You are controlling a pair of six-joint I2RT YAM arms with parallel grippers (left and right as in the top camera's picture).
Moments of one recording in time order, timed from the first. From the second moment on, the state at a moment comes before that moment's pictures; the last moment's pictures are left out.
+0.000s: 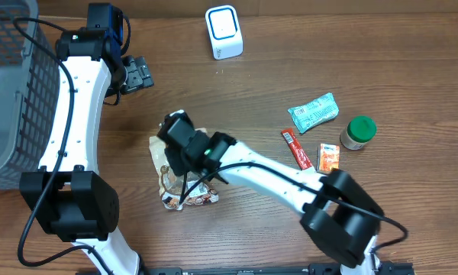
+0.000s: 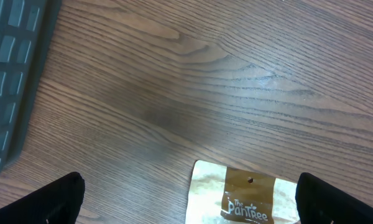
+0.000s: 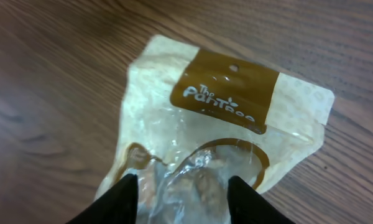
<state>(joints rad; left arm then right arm) -0.01 1.91 1.87 -1.25 -0.15 -0.41 0.96 2.02 1.50 -0.53 0.06 0.46</state>
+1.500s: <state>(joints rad) -0.01 1.91 1.87 -1.25 -0.15 -0.41 0.77 1.74 1.49 -0.97 0.05 0.99</state>
